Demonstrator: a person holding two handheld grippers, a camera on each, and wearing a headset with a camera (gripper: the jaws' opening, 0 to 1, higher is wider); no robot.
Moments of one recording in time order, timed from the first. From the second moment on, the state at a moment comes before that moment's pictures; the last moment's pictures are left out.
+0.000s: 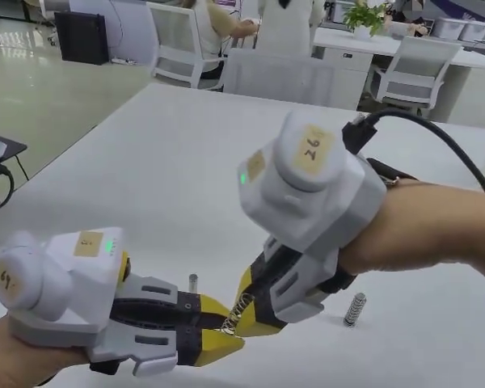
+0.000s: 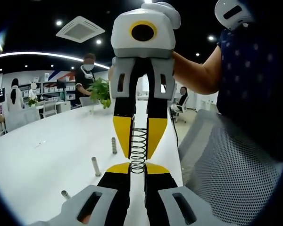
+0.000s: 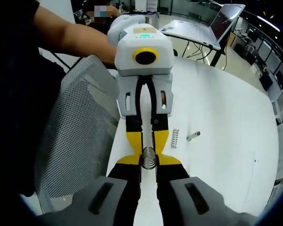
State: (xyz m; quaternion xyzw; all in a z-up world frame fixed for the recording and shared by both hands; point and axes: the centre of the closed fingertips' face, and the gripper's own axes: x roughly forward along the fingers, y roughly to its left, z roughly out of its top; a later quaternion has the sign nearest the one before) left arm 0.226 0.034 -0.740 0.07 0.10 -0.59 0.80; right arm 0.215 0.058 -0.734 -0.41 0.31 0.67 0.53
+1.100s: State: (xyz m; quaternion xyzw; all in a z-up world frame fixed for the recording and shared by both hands) left arm 0.228 0.040 -0.749 0.06 0.11 -0.58 0.80; right arm 0.222 0.058 -0.735 -0.43 0.32 0.66 0.53
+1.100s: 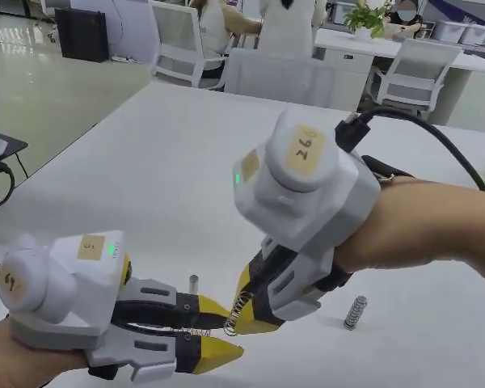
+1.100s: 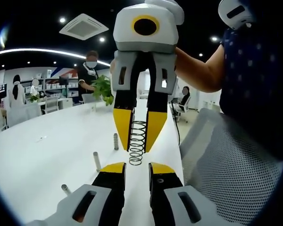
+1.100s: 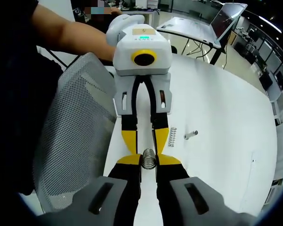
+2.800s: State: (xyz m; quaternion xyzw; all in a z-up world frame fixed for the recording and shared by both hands) left arm 0.241 0.106 -0.770 0.03 0.14 -0.46 0.88; right arm 0.314 0.002 -0.738 -0.44 0.36 0.58 0.58
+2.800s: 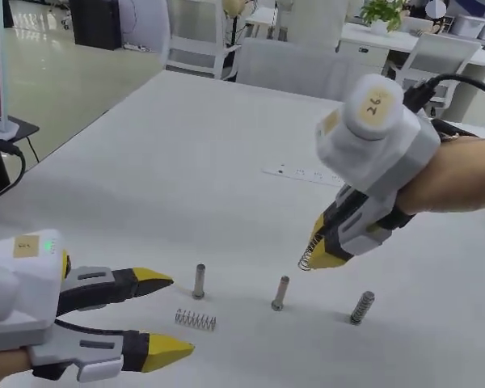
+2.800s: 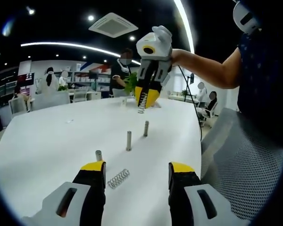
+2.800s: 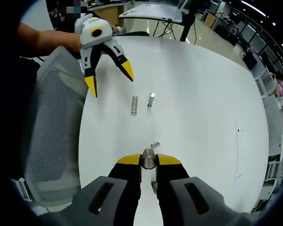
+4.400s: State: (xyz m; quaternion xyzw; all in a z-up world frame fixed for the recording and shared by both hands) left arm 0.243 0.113 -0.771 0.03 0.14 -0.46 0.88; right arm 0.334 0.014 -0.812 -0.44 0.41 0.57 0.56
